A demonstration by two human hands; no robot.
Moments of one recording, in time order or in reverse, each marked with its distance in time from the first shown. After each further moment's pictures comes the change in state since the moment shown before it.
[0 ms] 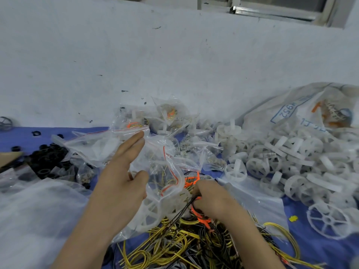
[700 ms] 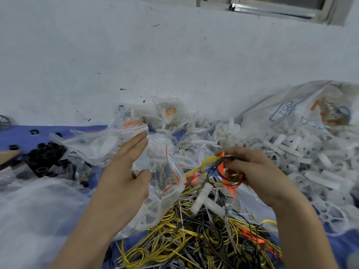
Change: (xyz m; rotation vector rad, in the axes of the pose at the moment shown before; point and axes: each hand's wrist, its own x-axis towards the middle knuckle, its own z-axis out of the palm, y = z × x) left_hand -0.001 -0.001 0.005 -0.002 -0.021 -0.011; right_hand -0.039 0.037 -0.068 1.057 0.268 -0.059
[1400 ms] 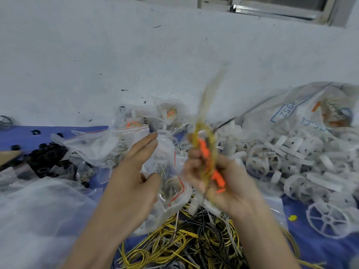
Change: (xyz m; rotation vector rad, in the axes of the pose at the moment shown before) left_hand -0.007 0.014 0.006 0.062 -0.104 0.096; right_hand -0.011 -0.025 0.064 1.257 -0.470 0.262
